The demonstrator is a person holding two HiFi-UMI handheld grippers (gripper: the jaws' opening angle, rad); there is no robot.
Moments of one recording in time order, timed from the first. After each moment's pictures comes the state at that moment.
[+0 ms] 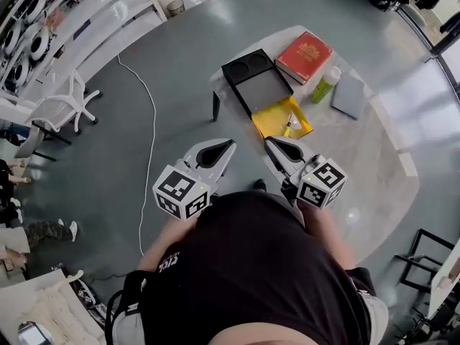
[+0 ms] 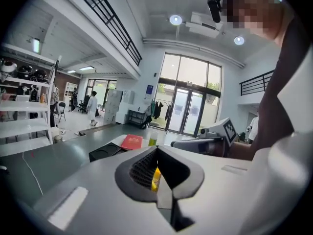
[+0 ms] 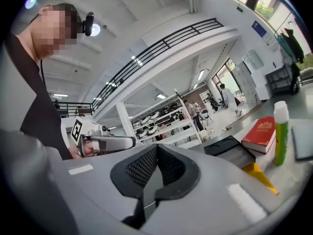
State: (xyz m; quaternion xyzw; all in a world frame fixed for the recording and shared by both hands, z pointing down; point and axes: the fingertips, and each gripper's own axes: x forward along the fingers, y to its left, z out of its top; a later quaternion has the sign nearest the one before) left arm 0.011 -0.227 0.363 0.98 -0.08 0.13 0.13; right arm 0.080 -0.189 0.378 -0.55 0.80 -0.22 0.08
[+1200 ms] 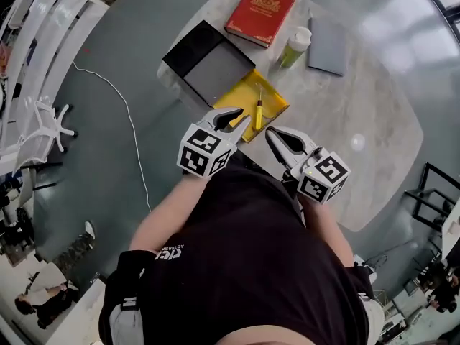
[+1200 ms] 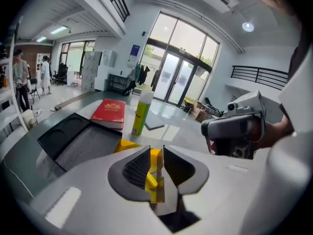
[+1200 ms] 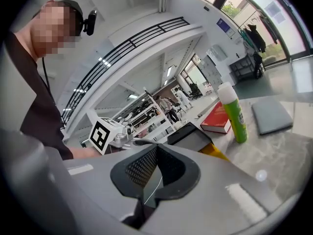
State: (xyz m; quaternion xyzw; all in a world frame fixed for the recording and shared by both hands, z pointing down) left arm 0.205 -0.237 0.534 0.93 0.06 0.33 0.15; right arm 0.211 -0.175 0.474 -0.64 0.69 -0.32 0.11
